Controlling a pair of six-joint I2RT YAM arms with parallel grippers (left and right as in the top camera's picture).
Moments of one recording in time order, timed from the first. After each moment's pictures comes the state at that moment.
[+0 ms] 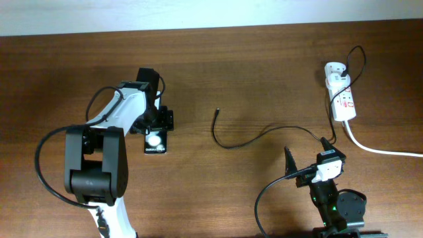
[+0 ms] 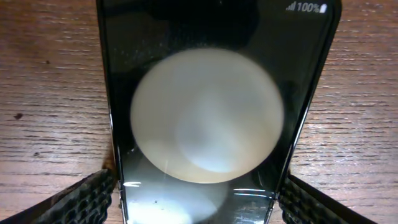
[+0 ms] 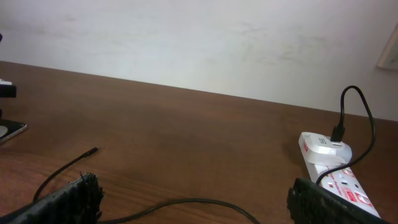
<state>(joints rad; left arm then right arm) -0.14 2.05 1.39 -0.88 -0.02 -0.18 0.03 0.01 0.01 -0.06 -0.17 -0.07</state>
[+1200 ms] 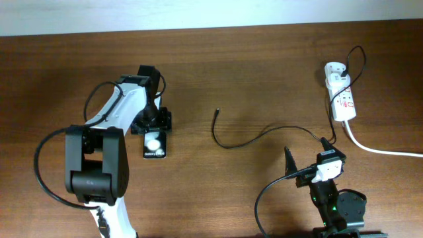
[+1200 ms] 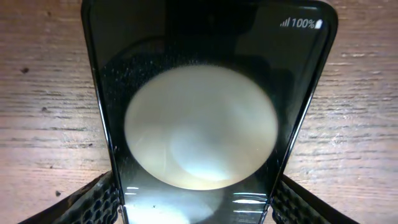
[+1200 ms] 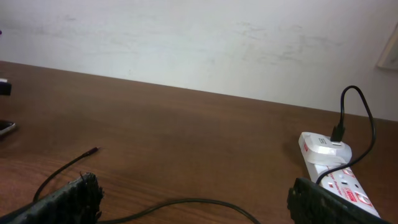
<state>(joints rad) -0.15 2.05 1.47 -1.04 -0.01 -0.18 0.03 0.01 0.01 -0.06 -0.17 -0.07</state>
